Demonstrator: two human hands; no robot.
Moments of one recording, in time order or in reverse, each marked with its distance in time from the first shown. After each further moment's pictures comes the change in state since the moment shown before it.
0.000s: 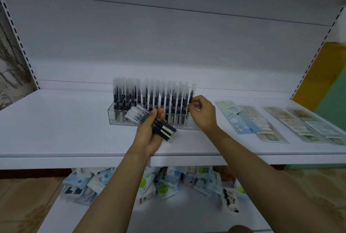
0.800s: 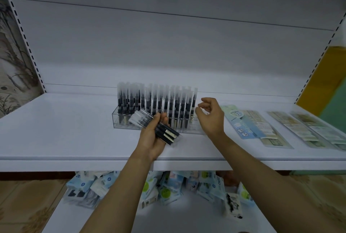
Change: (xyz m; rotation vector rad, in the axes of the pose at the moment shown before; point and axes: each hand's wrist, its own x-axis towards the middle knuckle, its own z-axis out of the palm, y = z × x) left_hand -0.003 0.001 0.002 0.007 0.016 -0.016; right_hand -0.007 -0.005 -0.010 0.147 0.108 0.040
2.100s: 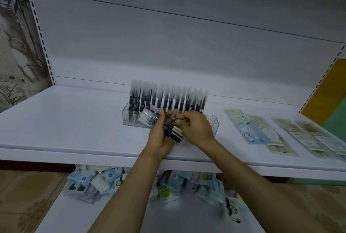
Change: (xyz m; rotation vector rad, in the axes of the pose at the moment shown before) left_hand 0.000 0.002 -0.002 -0.006 -0.170 0.010; right_hand -0.045 -0.070 0.033 -0.422 -0.446 -0.108
